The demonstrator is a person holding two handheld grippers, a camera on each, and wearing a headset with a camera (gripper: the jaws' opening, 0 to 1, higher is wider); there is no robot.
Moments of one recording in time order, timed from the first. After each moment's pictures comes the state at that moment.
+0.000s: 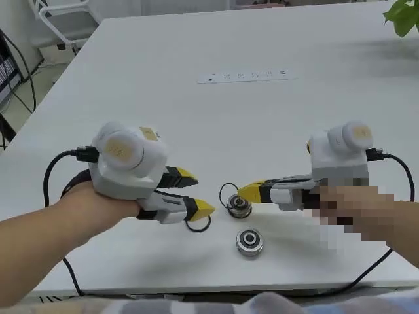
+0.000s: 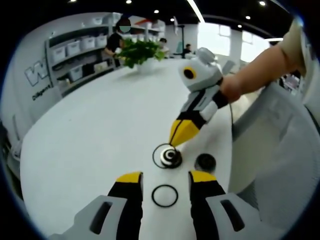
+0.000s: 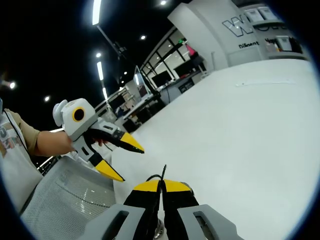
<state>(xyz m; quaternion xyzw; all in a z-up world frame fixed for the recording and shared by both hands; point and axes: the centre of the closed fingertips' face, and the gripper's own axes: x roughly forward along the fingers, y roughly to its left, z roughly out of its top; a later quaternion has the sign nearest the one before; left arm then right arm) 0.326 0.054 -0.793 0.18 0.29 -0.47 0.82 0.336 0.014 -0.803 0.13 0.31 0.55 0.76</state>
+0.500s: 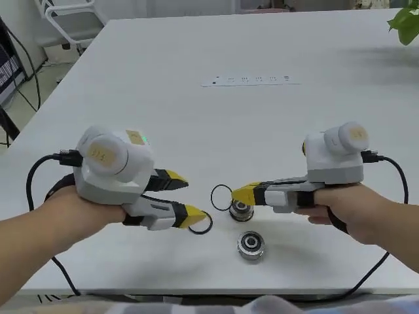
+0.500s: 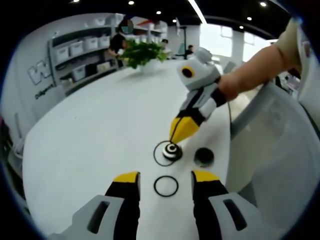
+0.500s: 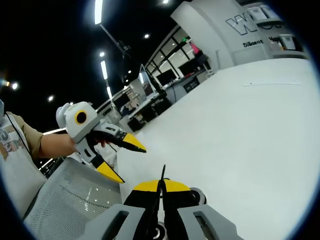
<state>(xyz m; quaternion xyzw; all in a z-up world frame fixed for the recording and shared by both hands) 0.318 0.075 -0.787 0.17 0.29 -0.46 0.82 0.330 0.030 -0.796 0.13 0.32 0.57 0.75</state>
